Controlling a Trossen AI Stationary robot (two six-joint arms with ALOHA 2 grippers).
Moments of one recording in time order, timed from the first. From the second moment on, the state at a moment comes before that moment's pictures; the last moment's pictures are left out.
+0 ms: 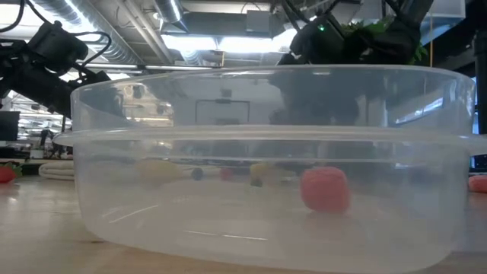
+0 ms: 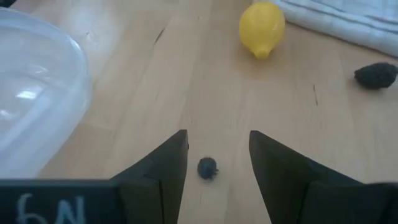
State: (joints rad) left arm 0.60 0.44 0.01 0.03 -0.14 -0.23; right arm 0.01 1.81 0.77 0.44 -0.18 -0.07
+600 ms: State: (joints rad) left arm 0.60 0.44 0.01 0.05 -0.18 -0.23; right arm 0.01 1.90 0.77 0.52 -0.14 -0.06
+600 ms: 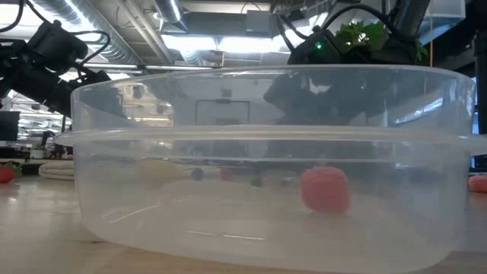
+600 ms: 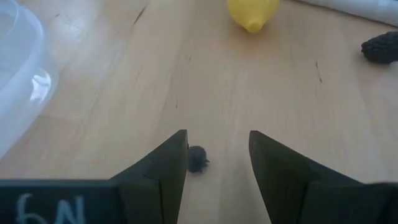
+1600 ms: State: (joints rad) left arm 0.60 0.44 0.01 0.04 -0.18 -0.23; right arm 0.03 1.96 0.77 0.57 -0.14 -0.05
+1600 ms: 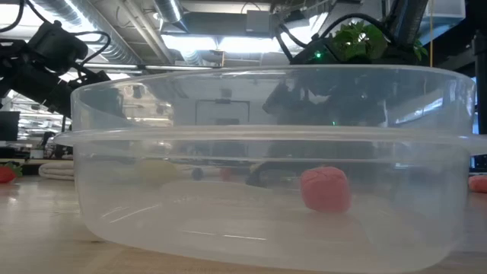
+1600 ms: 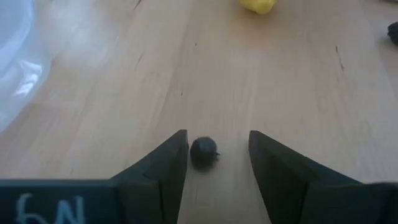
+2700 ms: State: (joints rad) left arm 0.60 0.44 0.01 0.04 -0.18 -0.23; right arm 0.02 1.96 0.77 0.55 -0.14 0.02
